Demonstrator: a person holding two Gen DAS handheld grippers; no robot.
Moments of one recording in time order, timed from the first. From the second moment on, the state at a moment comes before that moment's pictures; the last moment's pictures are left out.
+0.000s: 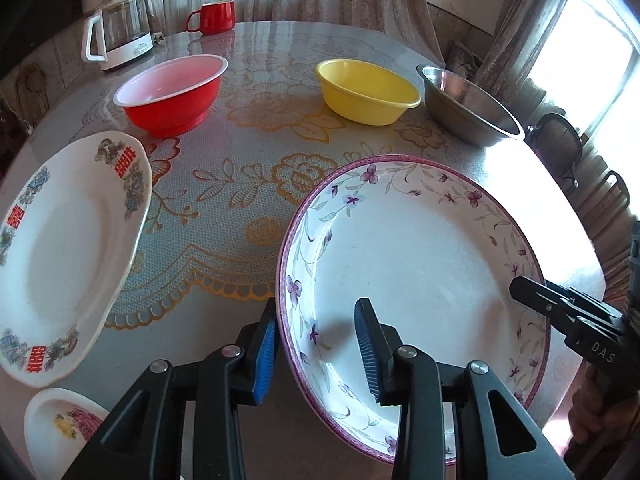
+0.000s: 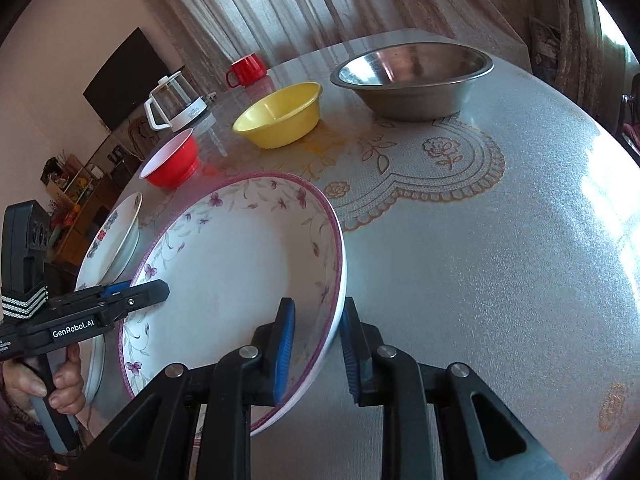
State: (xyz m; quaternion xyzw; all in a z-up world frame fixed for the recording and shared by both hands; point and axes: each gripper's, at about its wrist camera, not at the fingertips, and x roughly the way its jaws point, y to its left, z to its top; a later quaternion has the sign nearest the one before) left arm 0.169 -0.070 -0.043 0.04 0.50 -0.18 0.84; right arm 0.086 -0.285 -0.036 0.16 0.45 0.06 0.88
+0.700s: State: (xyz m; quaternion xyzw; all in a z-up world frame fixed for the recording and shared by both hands) left arm 0.181 -0.034 -0.039 0.02 0.50 -0.14 0.85; right arm 0.112 -0.243 -0.038 0.09 0.45 0.05 0.89
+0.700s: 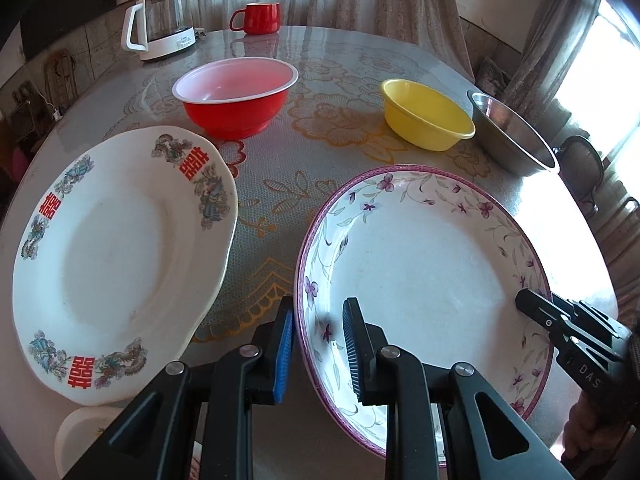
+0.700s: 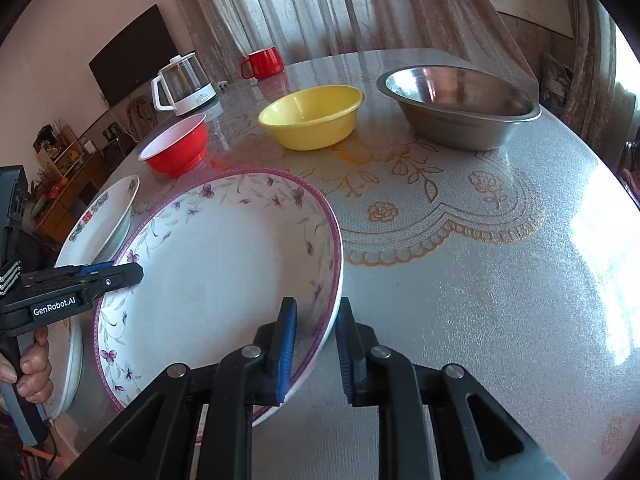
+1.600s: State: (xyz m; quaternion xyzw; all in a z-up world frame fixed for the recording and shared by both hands) left arm 0.148 -0.023 -0.035 0.03 0.48 -0.12 0.87; right arm 0.084 -0.218 -0.035 0.08 0.45 0.04 0.89
